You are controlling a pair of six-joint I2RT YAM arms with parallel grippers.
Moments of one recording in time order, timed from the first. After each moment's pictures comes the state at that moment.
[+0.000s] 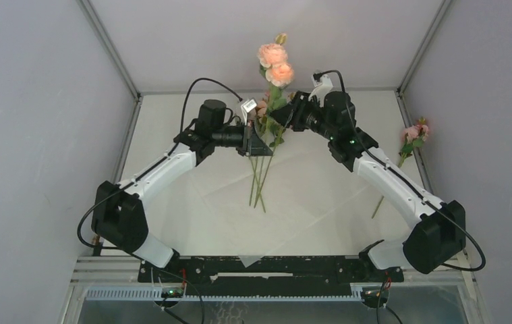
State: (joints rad) left arm -0.50 1.54 1.25 -0.21 0.86 -0.36; right arm 0.50 1.37 1.20 0.05 -0.29 0.69
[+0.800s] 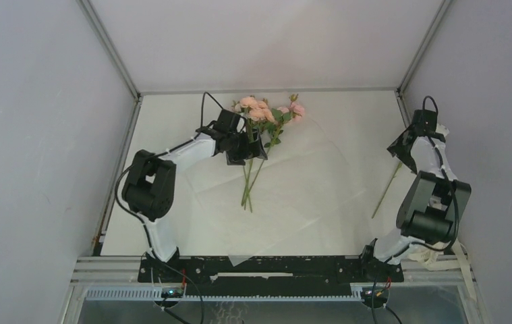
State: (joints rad) left arm -0.47 1.90 1.31 -0.37 0.30 -0.60; right arm -0.33 1.54 1.15 -0.64 0.26 0.48
